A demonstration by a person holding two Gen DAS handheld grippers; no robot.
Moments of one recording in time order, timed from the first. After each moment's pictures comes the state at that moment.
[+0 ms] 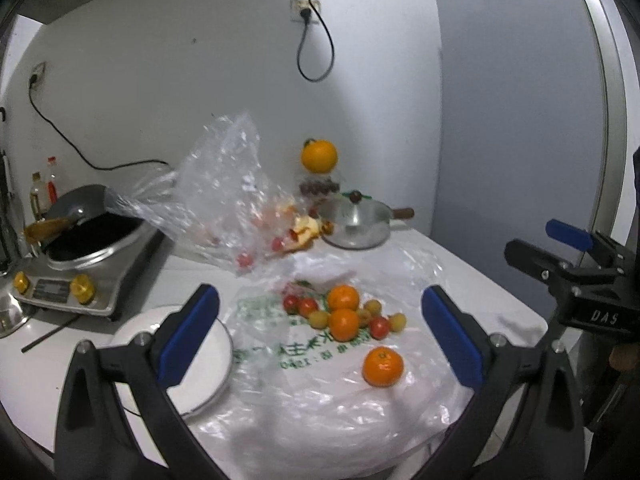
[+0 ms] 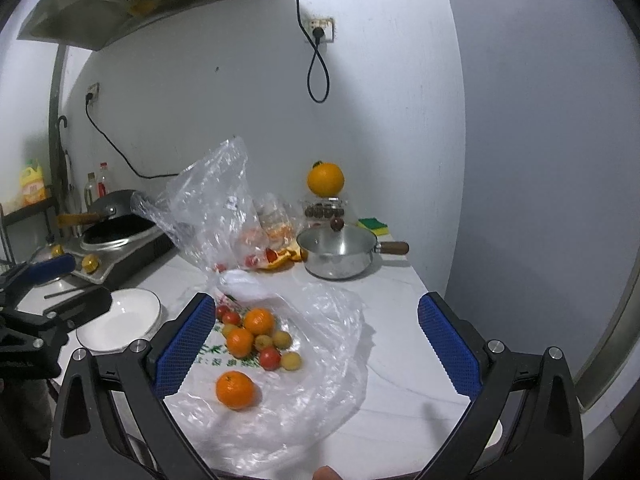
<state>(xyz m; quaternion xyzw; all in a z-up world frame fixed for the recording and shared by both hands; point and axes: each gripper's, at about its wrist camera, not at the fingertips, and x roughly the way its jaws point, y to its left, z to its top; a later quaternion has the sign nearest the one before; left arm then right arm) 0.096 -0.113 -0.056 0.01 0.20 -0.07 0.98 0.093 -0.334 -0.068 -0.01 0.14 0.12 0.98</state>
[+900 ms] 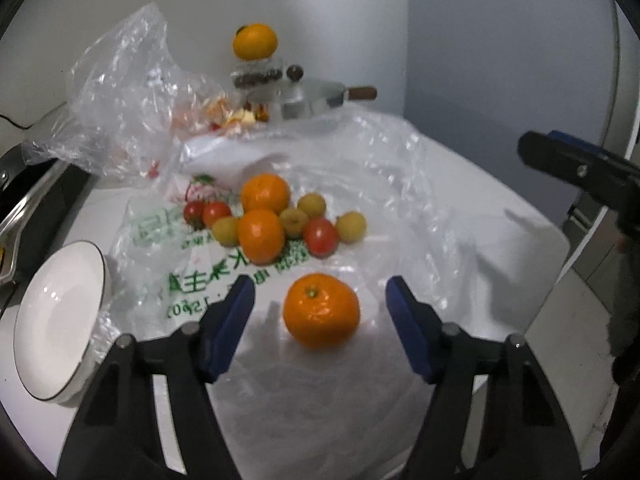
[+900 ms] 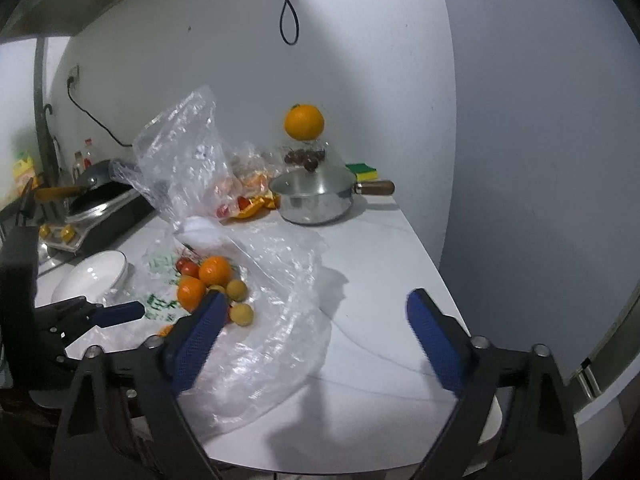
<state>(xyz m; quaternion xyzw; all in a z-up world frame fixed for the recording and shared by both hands) 0.167 -0.188 -0.156 0.06 0.35 -0.11 0.93 0.136 -0.382 -0.118 0.01 0.23 0.12 0.97</state>
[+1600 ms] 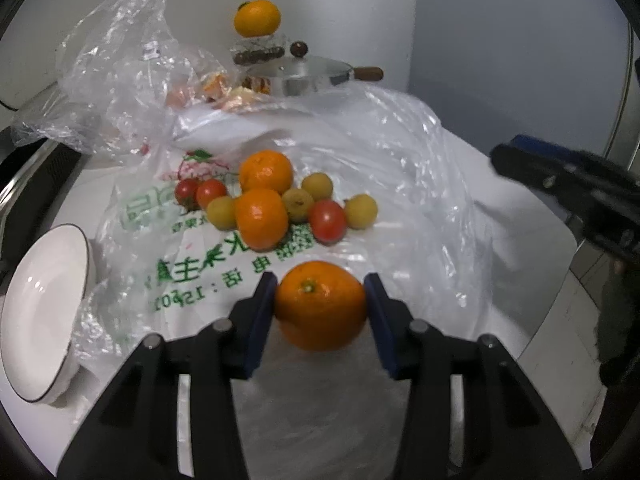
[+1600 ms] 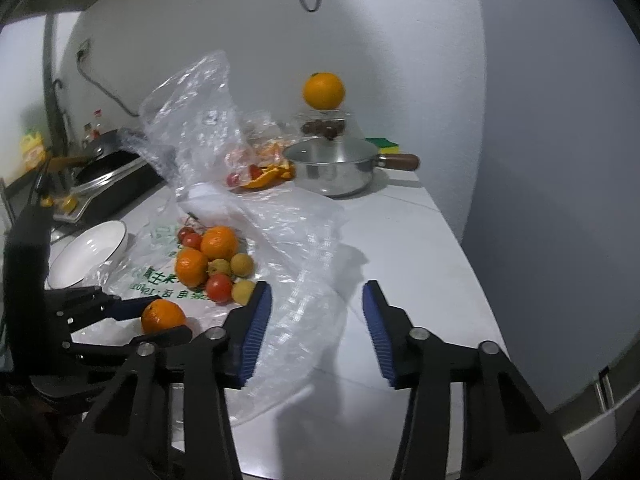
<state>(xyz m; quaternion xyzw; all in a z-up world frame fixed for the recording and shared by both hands) 0.179 -0.179 -0.163 0.04 0.38 -0.12 0.92 0.161 -0.359 -0.136 -0.02 0.26 0.16 0.95</state>
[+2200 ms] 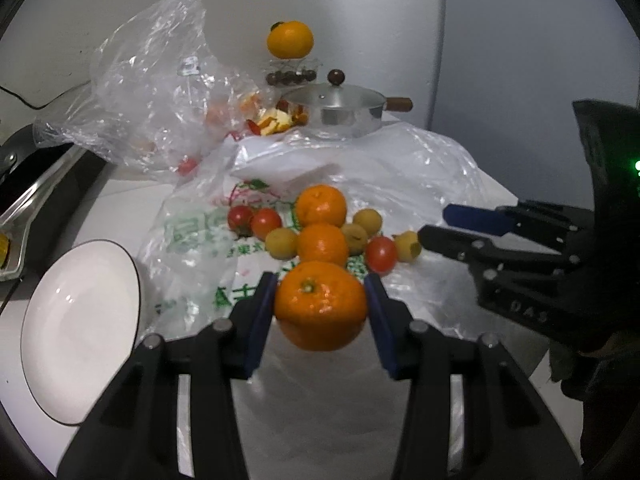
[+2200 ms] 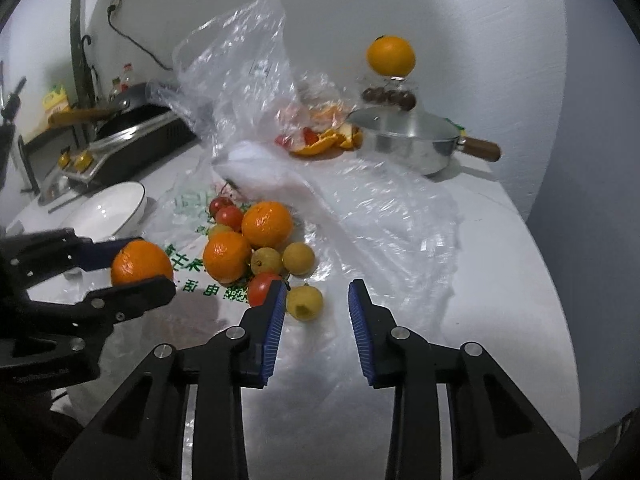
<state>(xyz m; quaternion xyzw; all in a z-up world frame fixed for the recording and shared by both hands) 0.188 -0.143 -0.145 0.03 0.35 -0.10 0.93 0.212 -0.297 -0.165 -0.06 0.31 0.23 0.92</state>
